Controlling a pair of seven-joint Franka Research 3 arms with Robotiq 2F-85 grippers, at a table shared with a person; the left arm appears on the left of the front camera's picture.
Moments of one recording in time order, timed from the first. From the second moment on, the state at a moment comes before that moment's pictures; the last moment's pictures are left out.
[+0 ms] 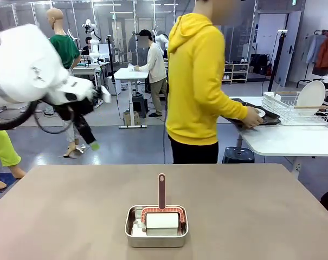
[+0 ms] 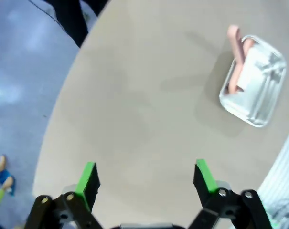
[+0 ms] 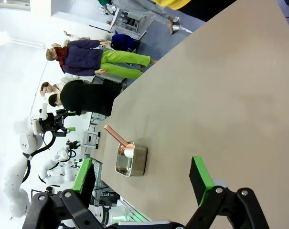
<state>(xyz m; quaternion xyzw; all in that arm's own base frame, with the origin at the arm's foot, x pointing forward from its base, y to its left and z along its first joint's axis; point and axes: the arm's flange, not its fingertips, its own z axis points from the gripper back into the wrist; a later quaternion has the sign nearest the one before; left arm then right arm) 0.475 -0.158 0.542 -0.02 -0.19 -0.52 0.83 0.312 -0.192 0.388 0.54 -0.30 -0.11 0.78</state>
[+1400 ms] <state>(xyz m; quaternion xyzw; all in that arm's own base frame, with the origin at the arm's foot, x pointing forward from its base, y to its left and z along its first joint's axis) 0.495 -0.285 0.482 -0.06 -0.08 -0.67 0.74 0.312 -0.192 0.388 0.54 -0.30 -0.10 0.78</state>
